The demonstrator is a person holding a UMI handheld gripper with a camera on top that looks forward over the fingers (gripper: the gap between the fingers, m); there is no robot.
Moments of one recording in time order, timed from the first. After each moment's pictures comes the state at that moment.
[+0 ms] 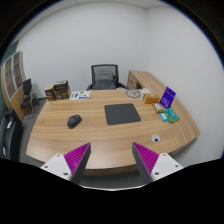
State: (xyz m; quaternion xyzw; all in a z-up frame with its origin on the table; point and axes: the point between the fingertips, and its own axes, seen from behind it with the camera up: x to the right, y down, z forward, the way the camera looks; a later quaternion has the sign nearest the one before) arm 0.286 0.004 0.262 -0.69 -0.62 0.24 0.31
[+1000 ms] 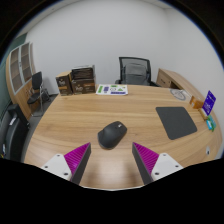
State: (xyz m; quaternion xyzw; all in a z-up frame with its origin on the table) arm 0.060 -0.216 0.073 -0.65 -0.65 0.29 0.27
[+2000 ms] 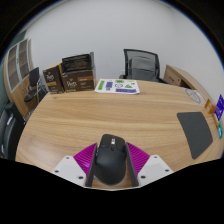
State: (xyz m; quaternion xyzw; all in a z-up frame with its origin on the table) arm -0.069 -0.238 -0.007 -0.64 -0.67 0.28 0.26
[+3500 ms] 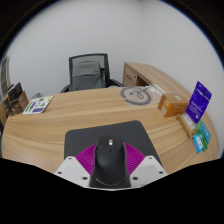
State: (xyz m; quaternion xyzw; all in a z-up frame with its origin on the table) arm -0.113 0.150 0.014 -0.70 -0.59 0.24 0.32
